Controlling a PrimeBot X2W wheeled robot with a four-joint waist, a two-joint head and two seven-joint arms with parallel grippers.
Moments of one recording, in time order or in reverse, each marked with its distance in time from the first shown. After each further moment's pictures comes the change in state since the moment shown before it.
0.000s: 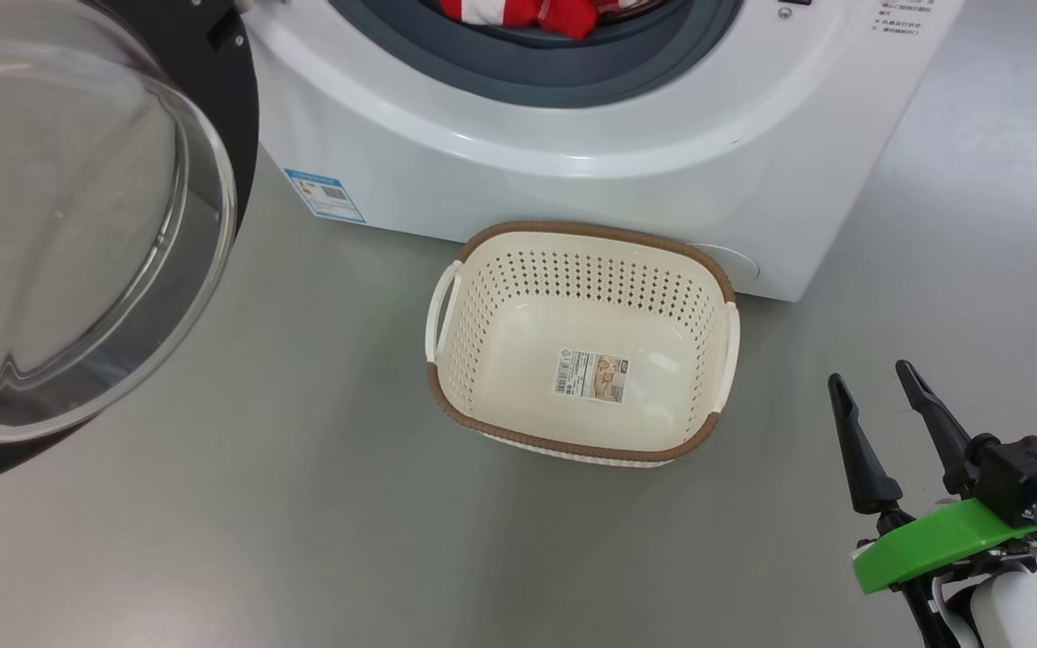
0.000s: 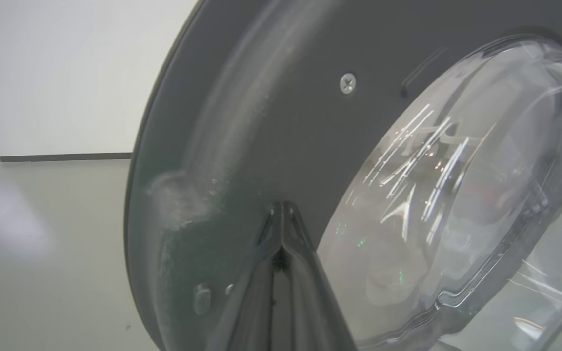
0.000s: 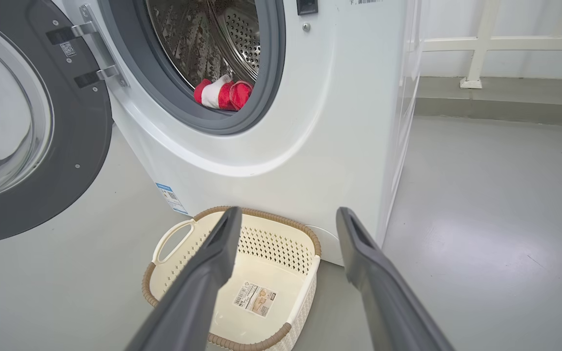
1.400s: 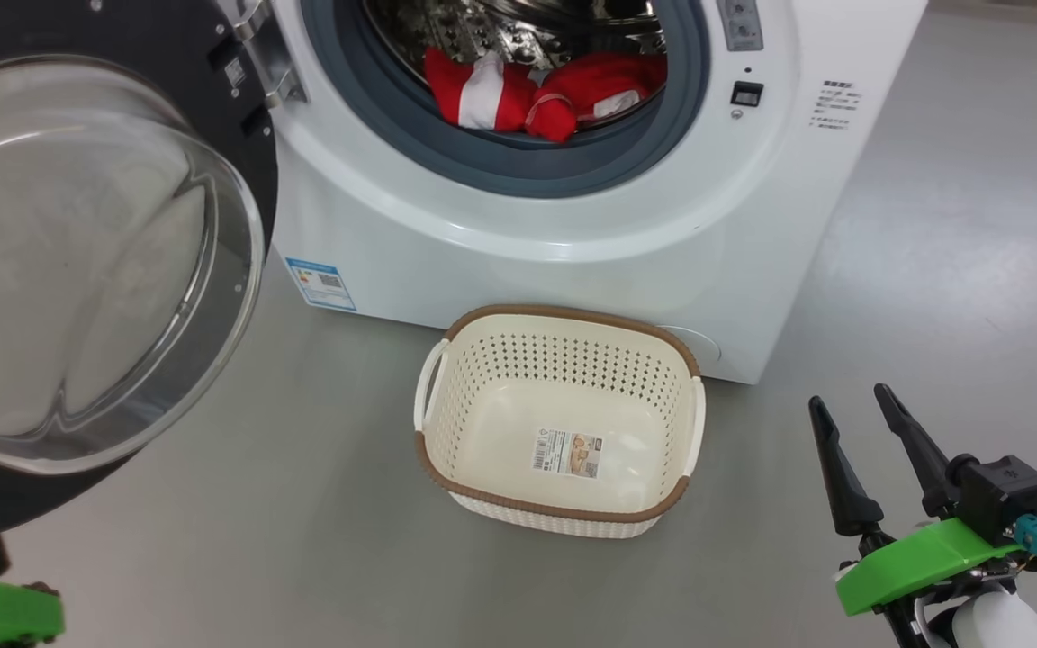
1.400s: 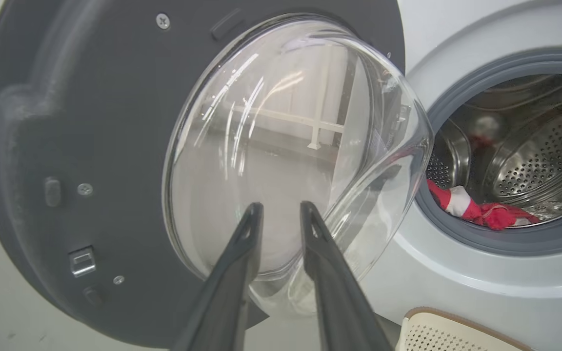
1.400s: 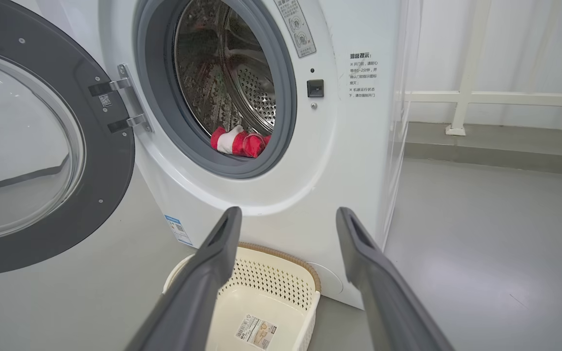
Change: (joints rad) left arm 0.319 -0.132 -0.233 -0.322 -0.085 0.000 0.000; right arm 0.022 0.027 0.014 0.008 0.012 0.000 0.000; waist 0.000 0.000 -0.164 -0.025
